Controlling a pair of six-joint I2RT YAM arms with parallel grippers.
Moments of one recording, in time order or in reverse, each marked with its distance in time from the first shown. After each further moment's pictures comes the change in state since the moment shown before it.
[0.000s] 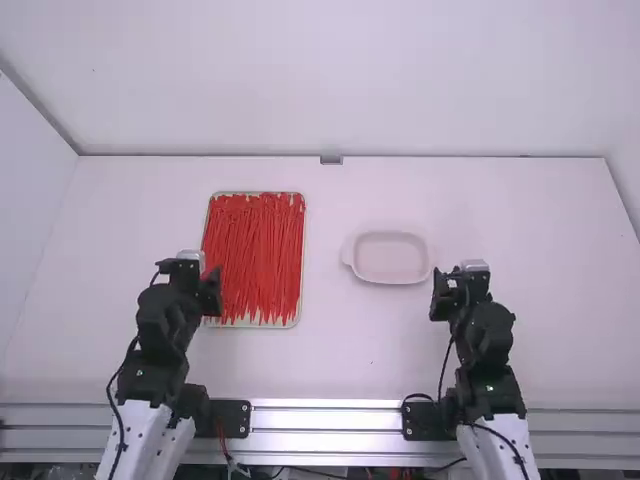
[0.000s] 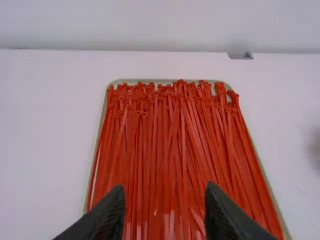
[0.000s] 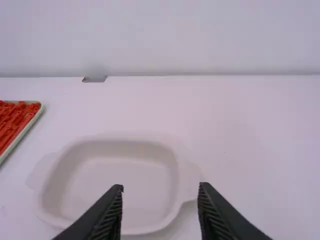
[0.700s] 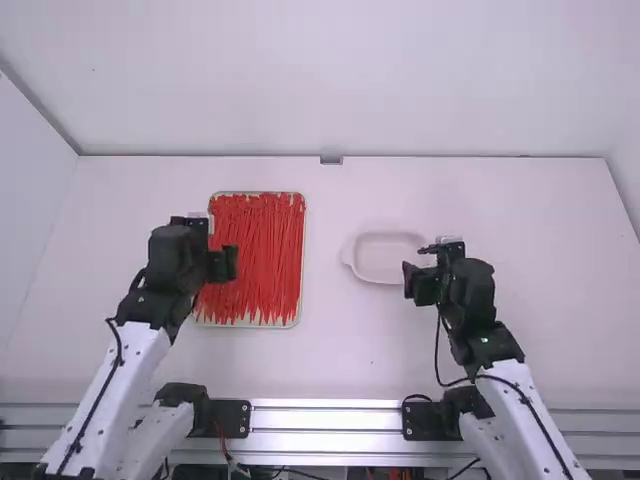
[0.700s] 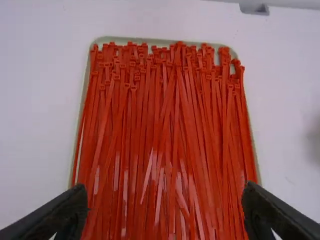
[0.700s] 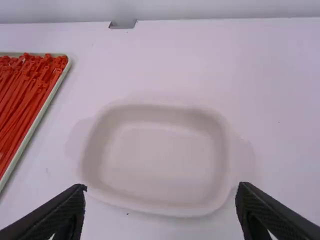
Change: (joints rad) left arm -0.013 0.476 0.346 -0.164 0.018 -0.068; right arm 0.107 0.409 0.246 -0.109 -0.042 0.055
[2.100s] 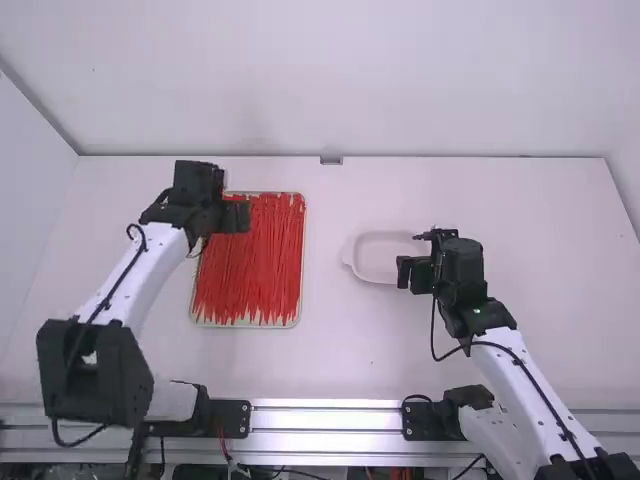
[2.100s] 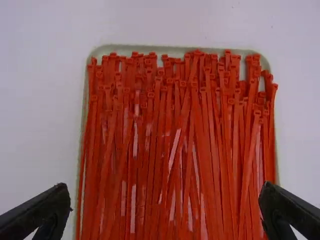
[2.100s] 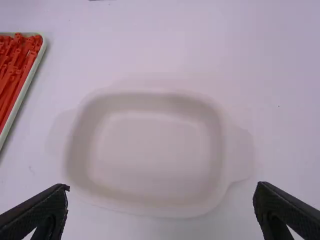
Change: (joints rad) left arm -0.008 0.569 0.501 -0.158 -0.045 0.032; right arm 0.012 0.190 0.106 -0.044 0.044 0.026
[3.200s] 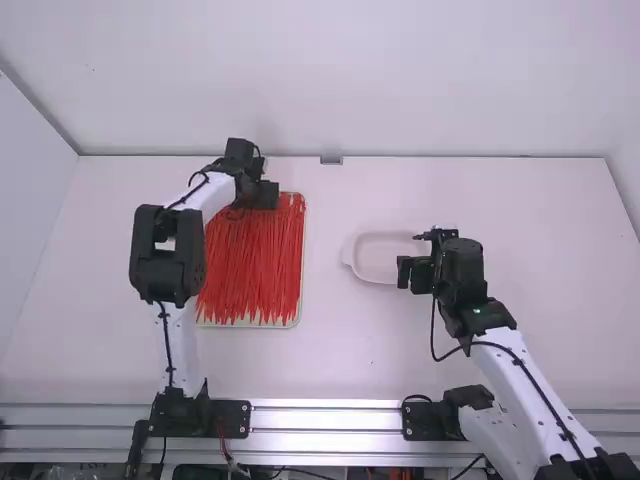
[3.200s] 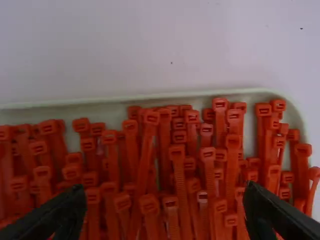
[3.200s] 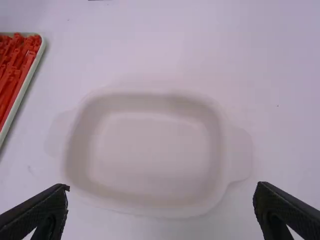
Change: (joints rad) left arm -0.042 0.671 0.455 0.076 0.108 -0.006; right arm 0.000 0.000 0.000 -0.001 0.002 -0.002
